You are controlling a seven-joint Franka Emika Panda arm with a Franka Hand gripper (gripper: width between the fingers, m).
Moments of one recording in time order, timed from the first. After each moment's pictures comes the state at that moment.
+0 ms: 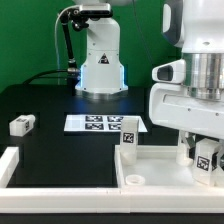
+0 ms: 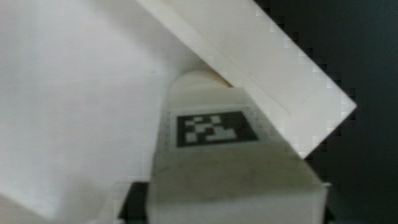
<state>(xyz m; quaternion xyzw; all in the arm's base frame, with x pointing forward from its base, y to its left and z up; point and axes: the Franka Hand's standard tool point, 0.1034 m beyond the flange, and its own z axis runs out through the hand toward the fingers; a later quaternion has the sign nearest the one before) 0.681 0.098 0.068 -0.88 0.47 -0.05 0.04</state>
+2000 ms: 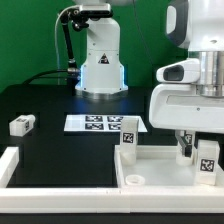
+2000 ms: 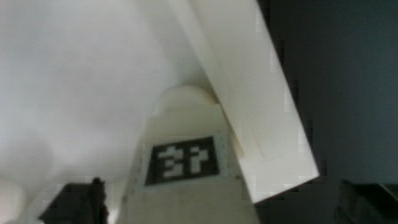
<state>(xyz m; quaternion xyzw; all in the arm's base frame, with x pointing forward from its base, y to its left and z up) 0.678 0.114 0.071 -0.97 0.22 -0.08 0.03</state>
